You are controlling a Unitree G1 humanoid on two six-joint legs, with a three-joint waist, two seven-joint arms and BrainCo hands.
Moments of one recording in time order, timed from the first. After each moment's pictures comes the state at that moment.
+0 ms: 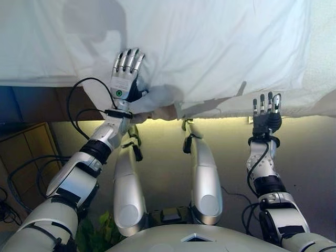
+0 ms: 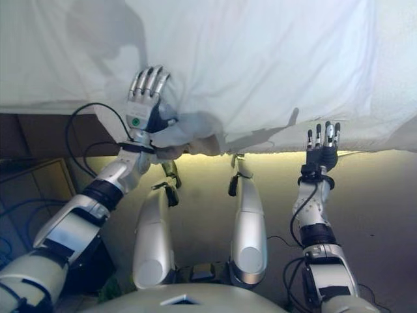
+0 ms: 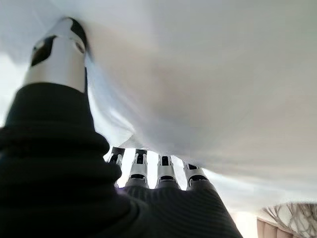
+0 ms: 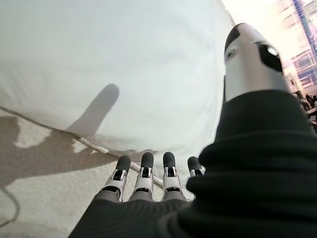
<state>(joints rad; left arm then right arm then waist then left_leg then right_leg) -0.71 0.44 -0.61 0.73 0.77 0.05 0.78 -0.30 -0.34 0.00 0.47 1.26 -0.39 0.00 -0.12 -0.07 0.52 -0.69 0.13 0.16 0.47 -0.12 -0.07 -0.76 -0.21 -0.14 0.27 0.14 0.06</state>
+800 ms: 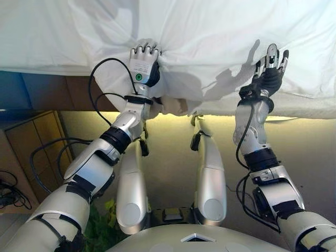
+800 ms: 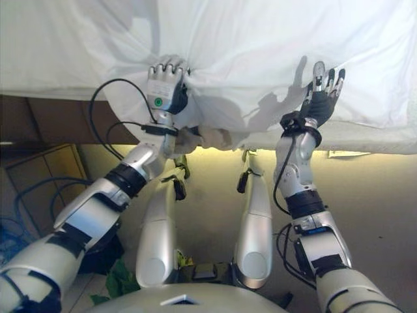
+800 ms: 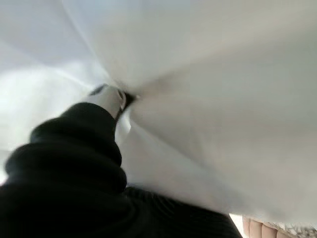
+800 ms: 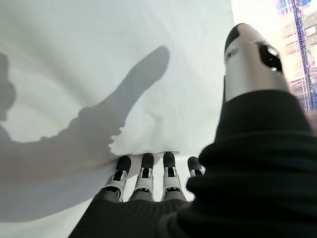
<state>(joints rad) -0.86 0.27 -0.69 0.69 0.71 0.23 0.73 -0.58 -0.33 0.19 0.32 0.95 -0.48 -0.64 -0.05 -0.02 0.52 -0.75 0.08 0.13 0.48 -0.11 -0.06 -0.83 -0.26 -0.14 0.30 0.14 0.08</state>
